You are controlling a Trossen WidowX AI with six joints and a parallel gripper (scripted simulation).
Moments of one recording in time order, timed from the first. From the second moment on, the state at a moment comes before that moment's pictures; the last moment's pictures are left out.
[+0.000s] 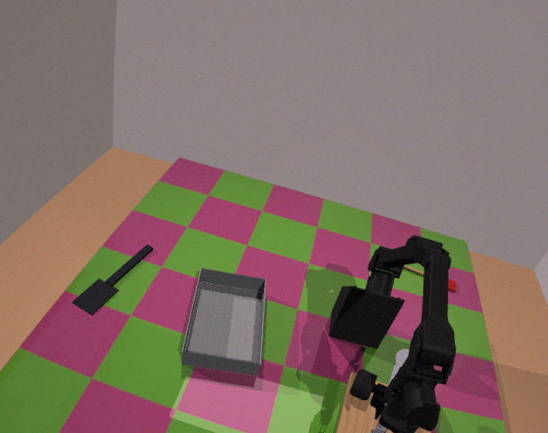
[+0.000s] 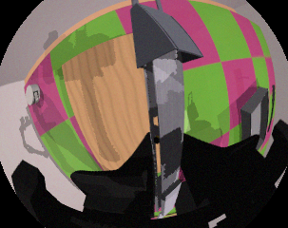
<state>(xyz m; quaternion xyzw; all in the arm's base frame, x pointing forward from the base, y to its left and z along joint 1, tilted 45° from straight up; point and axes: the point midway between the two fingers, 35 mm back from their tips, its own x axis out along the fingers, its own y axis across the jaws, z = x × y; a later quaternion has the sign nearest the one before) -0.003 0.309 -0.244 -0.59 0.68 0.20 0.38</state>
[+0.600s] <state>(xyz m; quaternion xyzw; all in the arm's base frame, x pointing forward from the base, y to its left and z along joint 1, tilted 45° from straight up) -0.064 0.294 -0.246 -0.61 0.67 0.24 0.34</state>
